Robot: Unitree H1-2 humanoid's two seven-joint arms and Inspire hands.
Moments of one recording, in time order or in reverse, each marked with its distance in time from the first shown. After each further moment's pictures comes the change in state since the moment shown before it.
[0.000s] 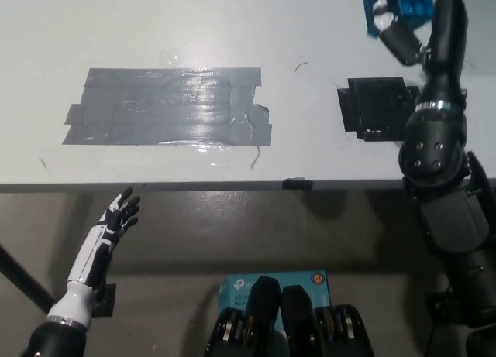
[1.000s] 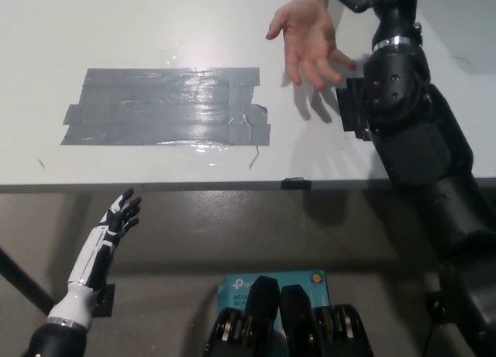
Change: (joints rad) left_arm 0.004 0.000 -0.005 -0.009 0.006 0.000 0.000; right_arm -0.277 0.053 0.021 0.449 -0.064 0.012 0.073
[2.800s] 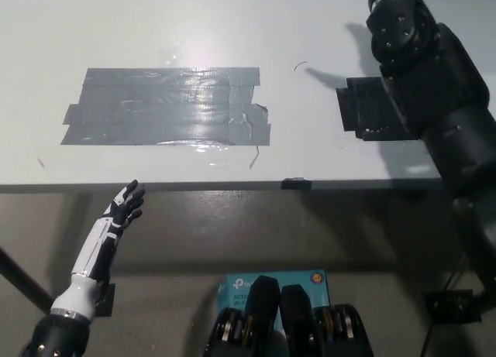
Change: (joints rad) left_arm -0.027 -0.001 -0.006 0.010 0.011 -0.001 0.001; right_arm -0.167 -0.054 0.021 0.200 0.028 -0.053 0.274
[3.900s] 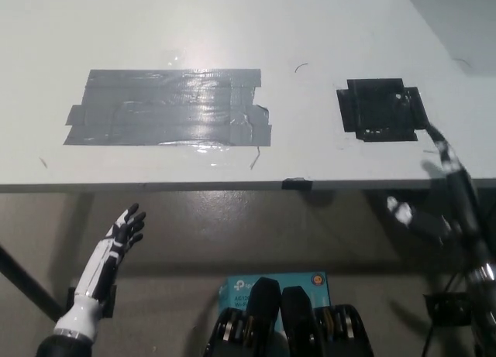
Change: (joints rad) left_arm 0.061 -0.014 0.000 0.034 0.000 0.004 0.000; right_arm 1.088 -0.095 -0.078 -1.082 0.079 0.083 0.072
